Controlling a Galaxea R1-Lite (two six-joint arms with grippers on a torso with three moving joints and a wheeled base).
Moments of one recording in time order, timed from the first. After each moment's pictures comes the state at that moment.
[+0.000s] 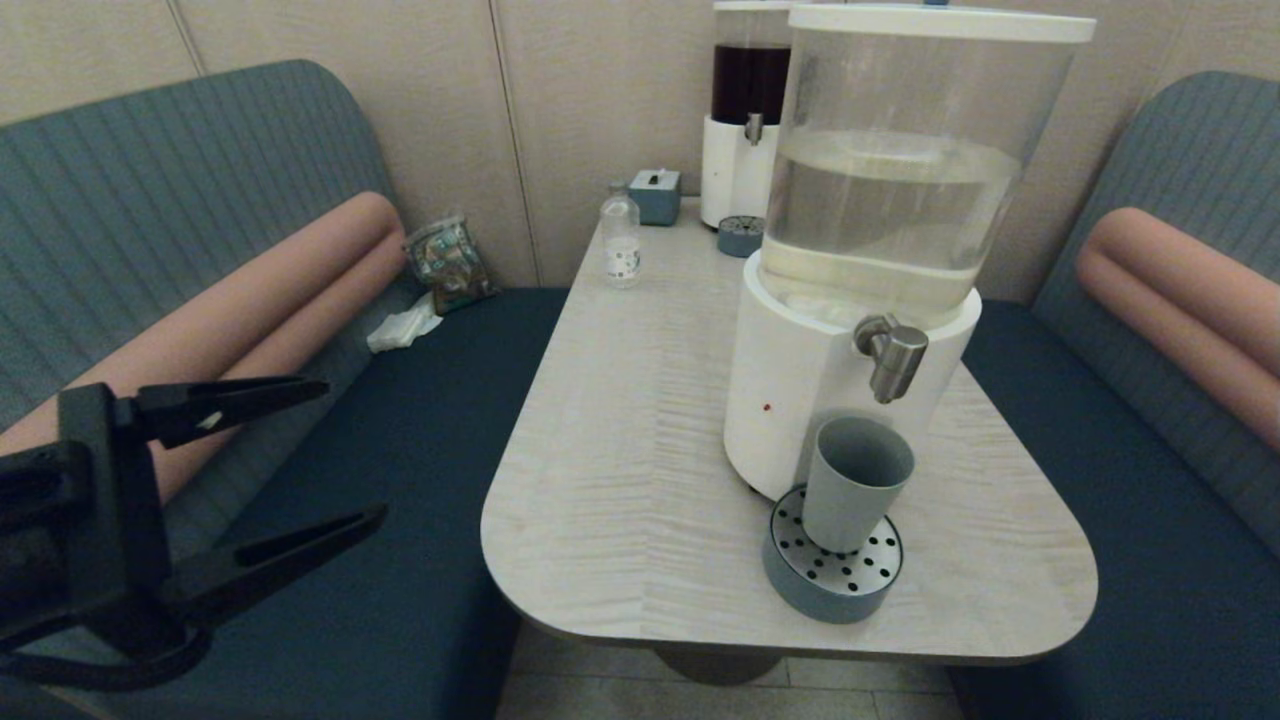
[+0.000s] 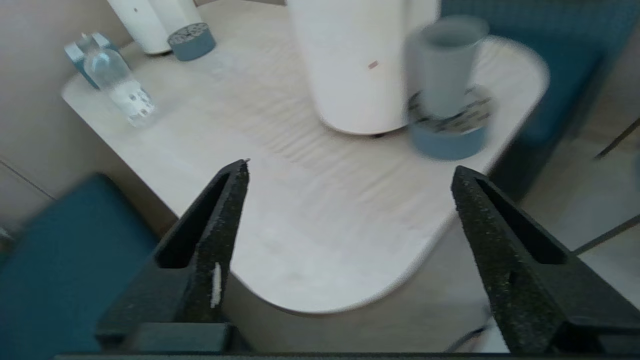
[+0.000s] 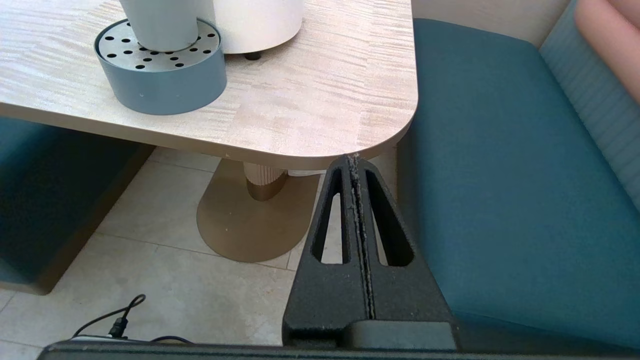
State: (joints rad) left arm -0.05 1.09 -0.52 -0.52 -0.80 0.38; right arm 0.00 0.00 0.00 0.01 0.04 -0.07
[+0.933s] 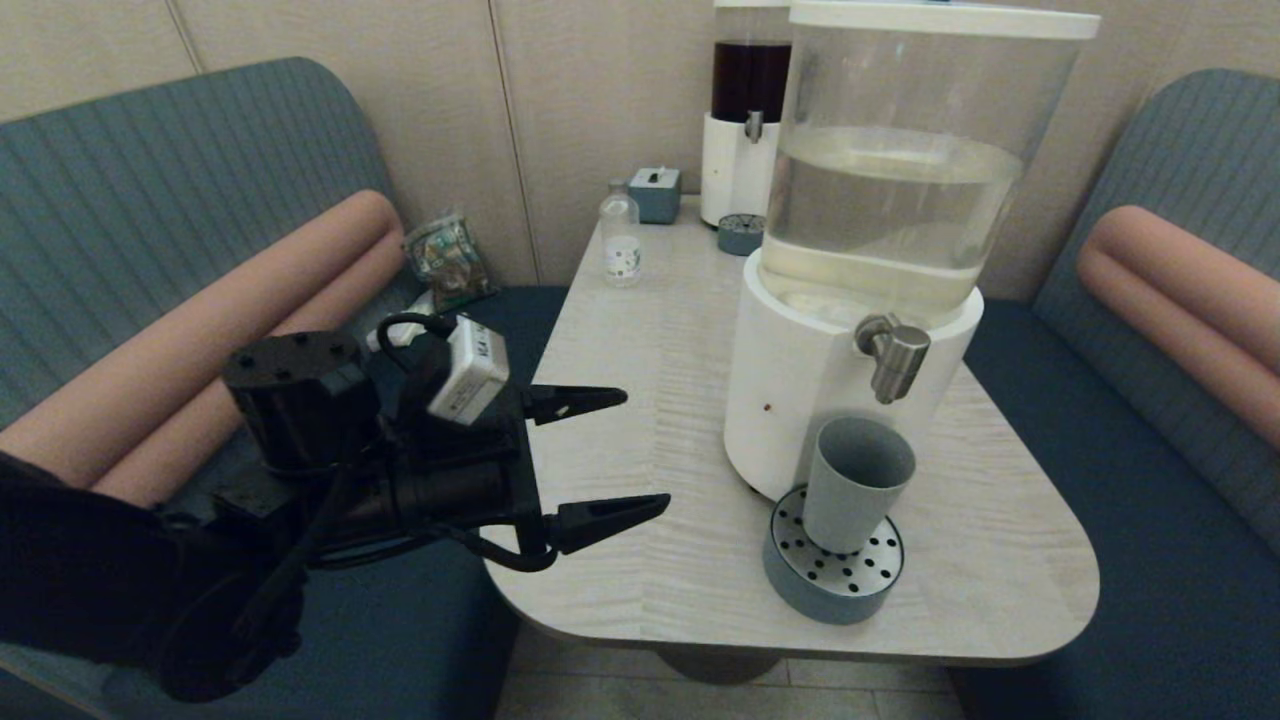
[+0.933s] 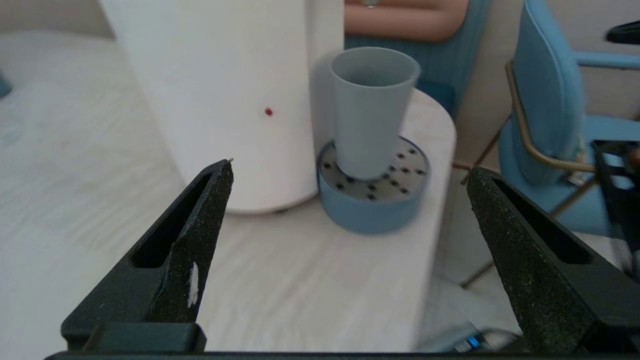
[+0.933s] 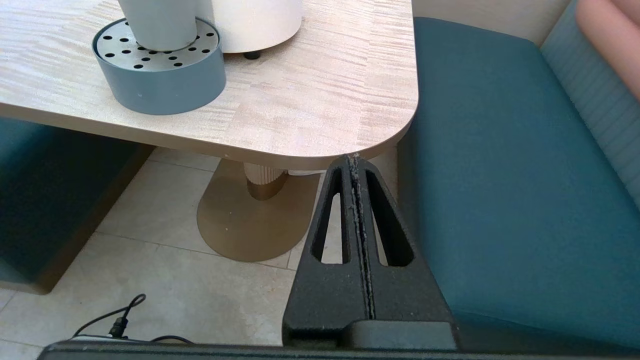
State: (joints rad) left arm -0.41 1.82 -0.64 -1.21 -0.83 0.17; right arm 0.00 0.00 0.00 0.01 0.04 -0.07
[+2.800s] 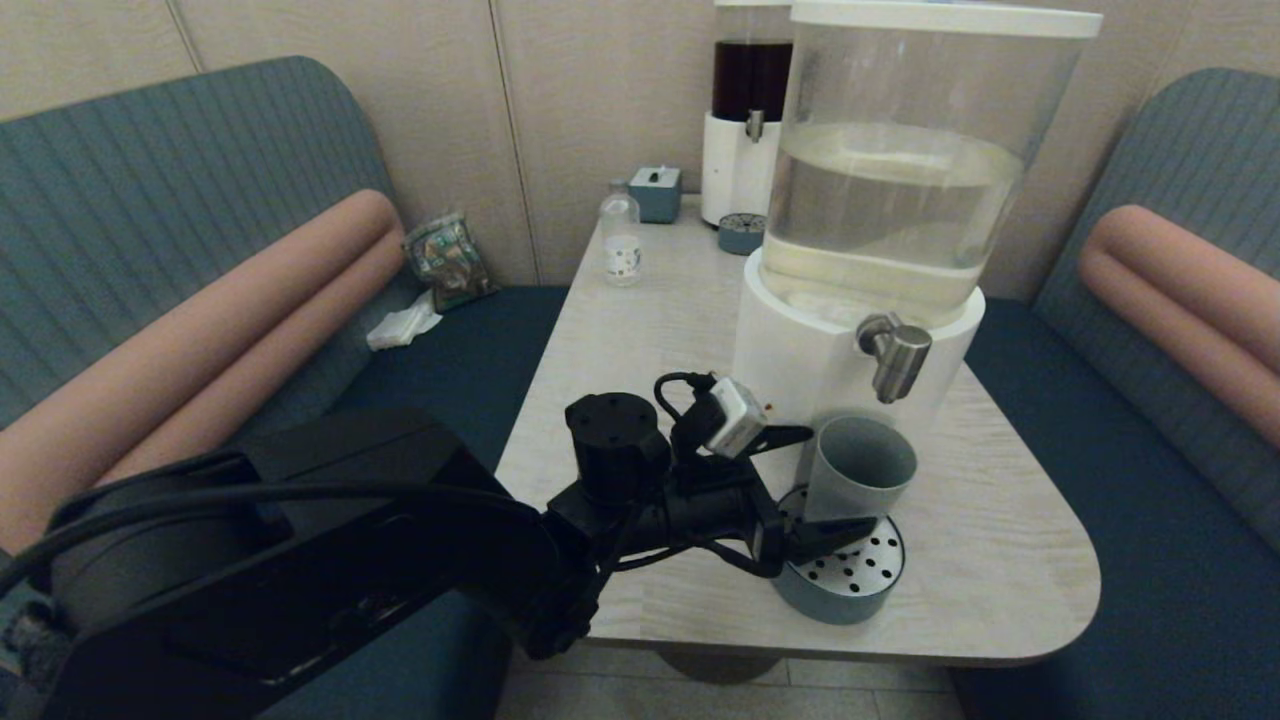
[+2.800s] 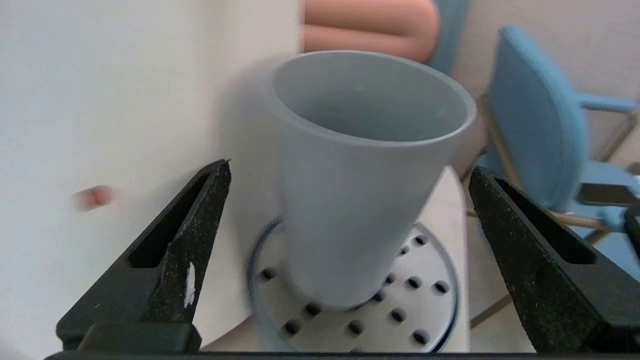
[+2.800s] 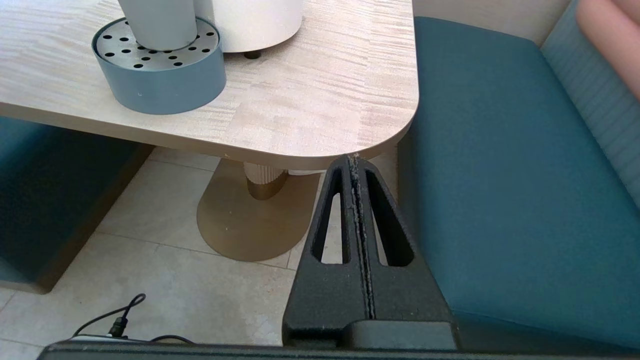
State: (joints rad) left arm -0.71 2.30 -1.11 -1.29 -0.63 0.04; right arm 0.00 0.00 0.00 0.01 0.04 -0.07
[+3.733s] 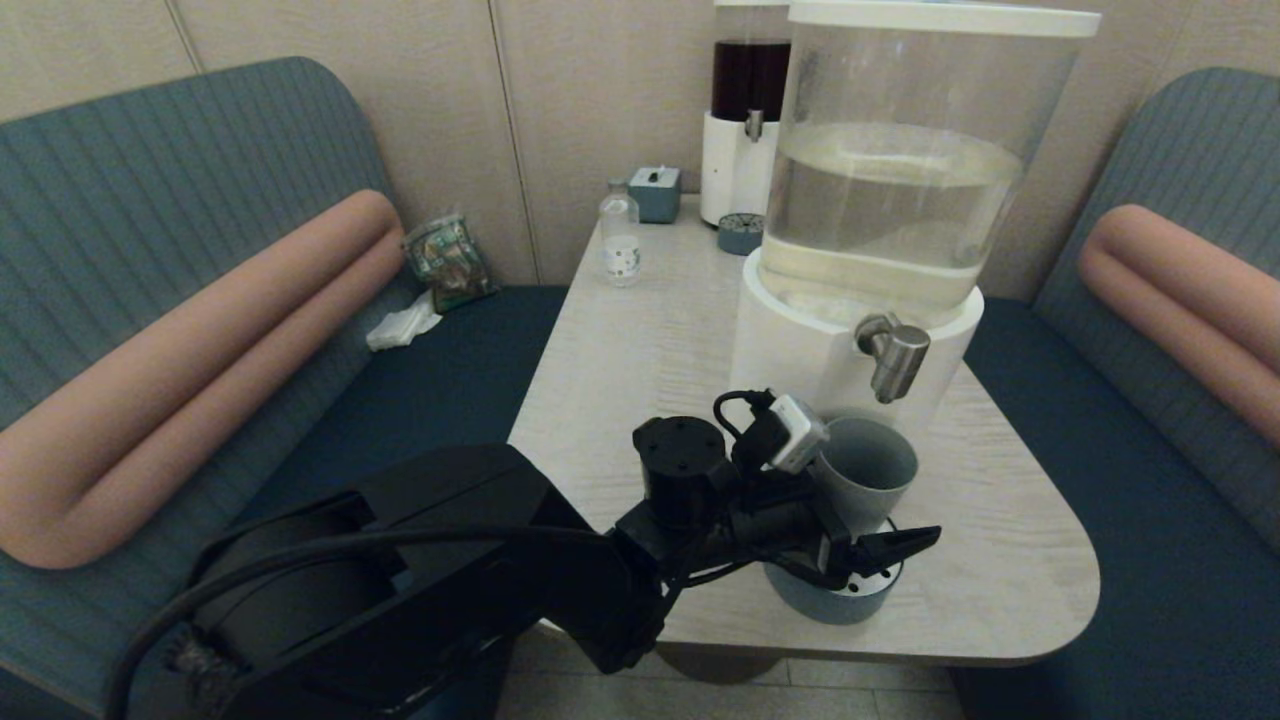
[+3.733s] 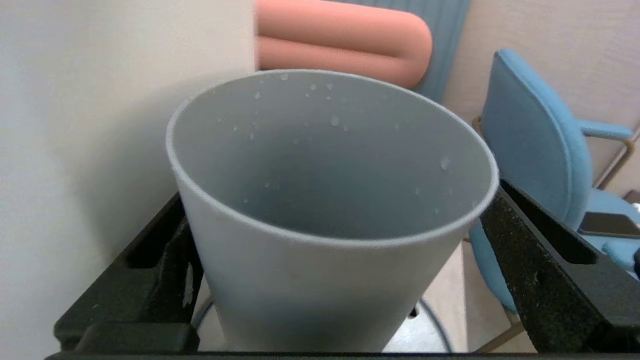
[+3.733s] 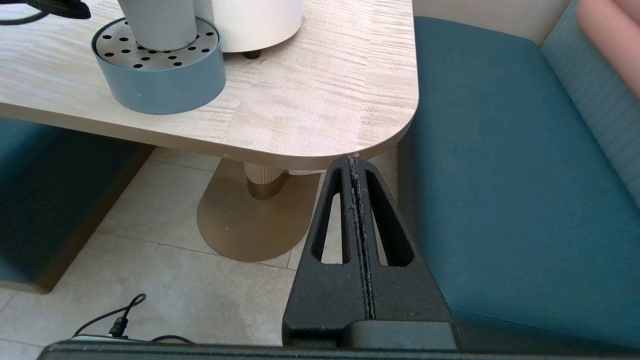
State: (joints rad) left arm -0.79 2.42 -1.27 -1.31 -0.55 -0.01; right arm 0.00 0.00 0.00 0.01 0.04 -0.07
